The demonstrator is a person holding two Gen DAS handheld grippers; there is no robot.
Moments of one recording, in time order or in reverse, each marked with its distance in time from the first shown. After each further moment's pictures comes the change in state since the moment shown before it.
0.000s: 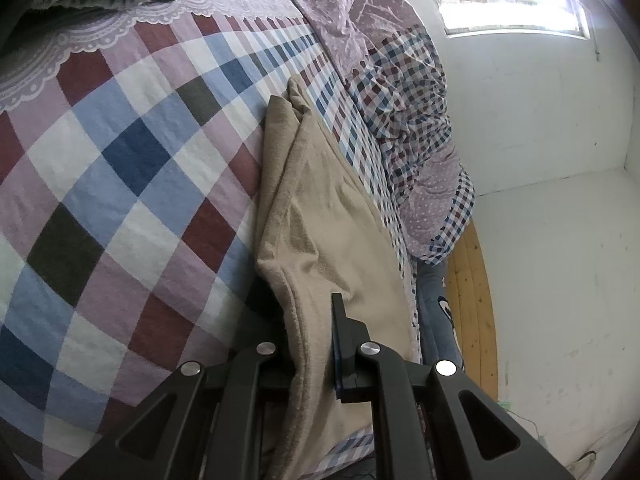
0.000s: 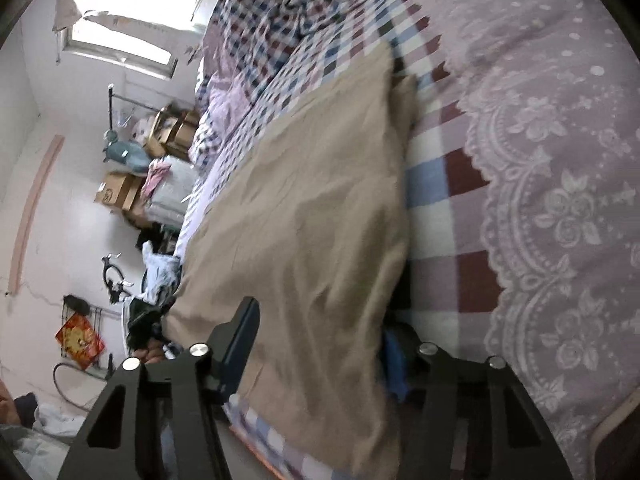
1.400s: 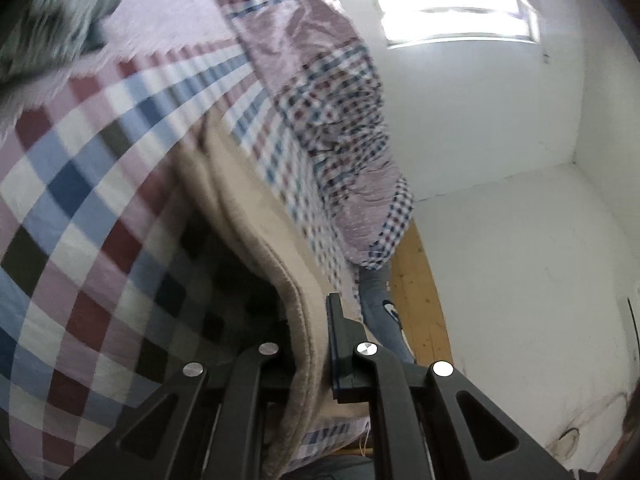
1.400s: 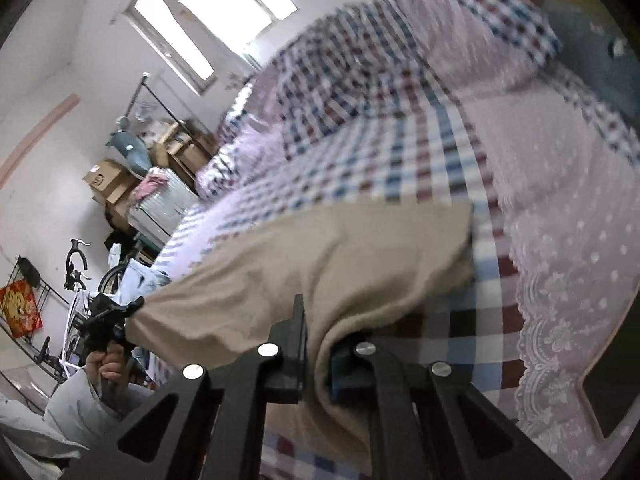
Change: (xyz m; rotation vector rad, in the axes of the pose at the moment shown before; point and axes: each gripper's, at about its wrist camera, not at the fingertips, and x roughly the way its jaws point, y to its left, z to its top) left arm -0.038 -0.053 -0.007 0.080 -0.057 -0.207; right arm -0.070 0.146 -0.053 -0.309 -0.282 -0.162
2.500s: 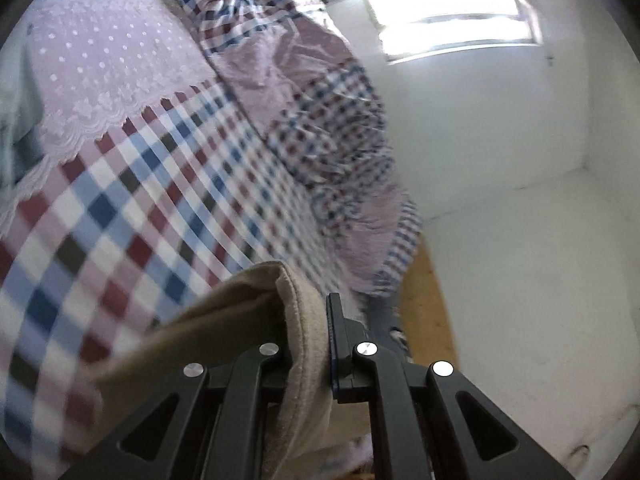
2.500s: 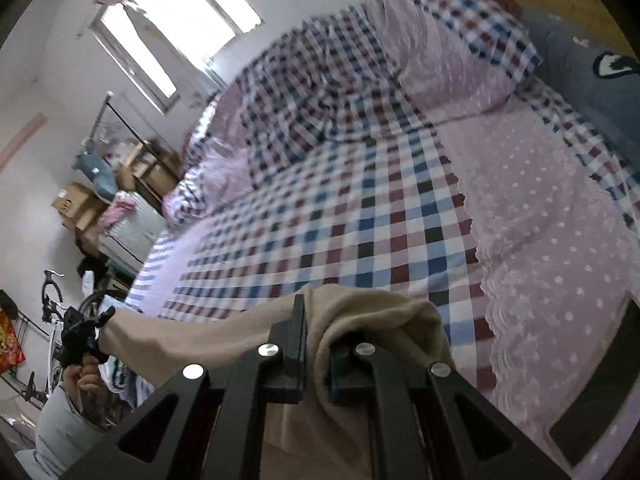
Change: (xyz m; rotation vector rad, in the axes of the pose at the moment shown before) left arm 0.044 -0.029 0.081 -0.013 -0.047 0.103; right arm 0.048 -0.021 0.077 0.100 0.050 -0.140
